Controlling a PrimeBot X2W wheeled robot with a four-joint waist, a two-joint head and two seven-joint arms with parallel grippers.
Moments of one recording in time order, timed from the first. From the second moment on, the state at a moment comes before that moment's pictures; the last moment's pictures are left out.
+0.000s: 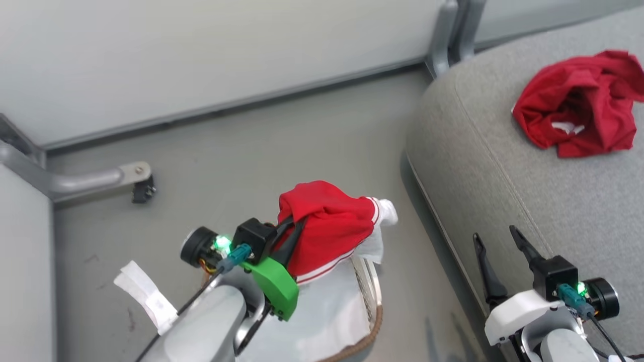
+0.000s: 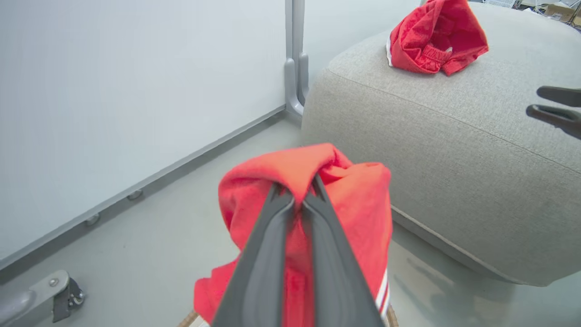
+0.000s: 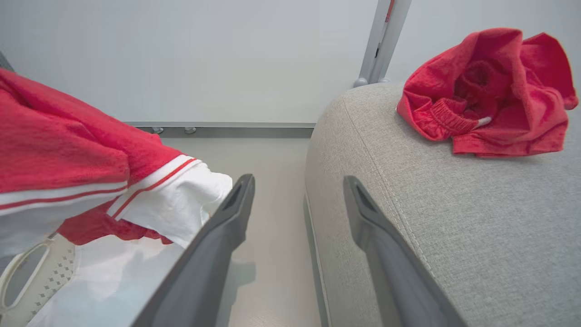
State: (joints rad) left arm -0.50 0.14 -0.76 0.62 -0.43 -0.13 -0.26; right arm -0.12 -0.05 -0.01 0.33 0.00 0.13 -0.26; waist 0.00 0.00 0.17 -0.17
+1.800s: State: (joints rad) left arm -0.93 0.21 -1.19 0.42 -0.65 -0.13 -0.26; right arm -0.30 -0.05 0.16 0.41 0.03 0.13 -0.26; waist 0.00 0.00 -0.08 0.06
